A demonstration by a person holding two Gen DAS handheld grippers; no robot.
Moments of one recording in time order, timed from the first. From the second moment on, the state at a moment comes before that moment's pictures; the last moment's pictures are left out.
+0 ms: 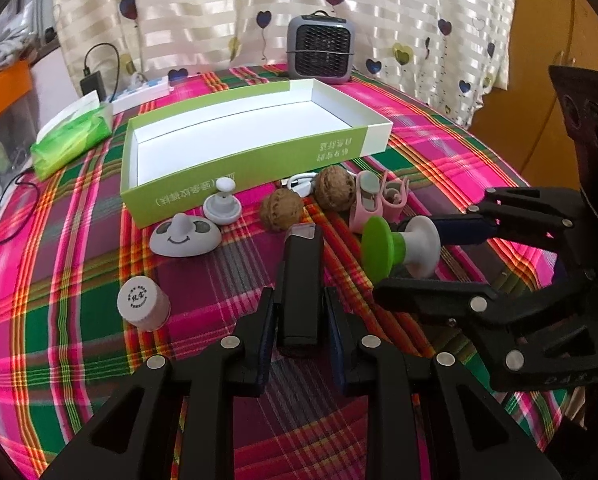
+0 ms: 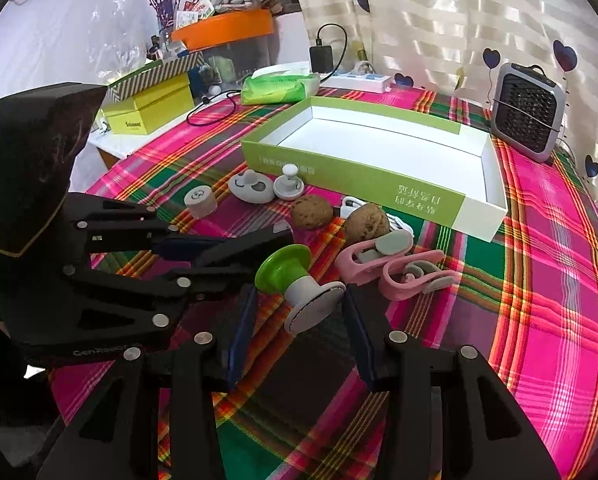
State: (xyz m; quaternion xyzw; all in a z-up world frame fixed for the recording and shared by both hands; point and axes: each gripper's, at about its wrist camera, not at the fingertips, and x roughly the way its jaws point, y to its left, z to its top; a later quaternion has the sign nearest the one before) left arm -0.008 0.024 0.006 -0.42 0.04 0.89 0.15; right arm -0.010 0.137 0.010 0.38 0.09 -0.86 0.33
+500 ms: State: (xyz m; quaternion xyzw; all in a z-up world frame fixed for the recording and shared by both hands) left arm -0.012 0.021 0.024 -0.38 0.02 0.92 0.12; right arm -0.007 0.145 0.029 0.35 0.07 -0.88 0.30
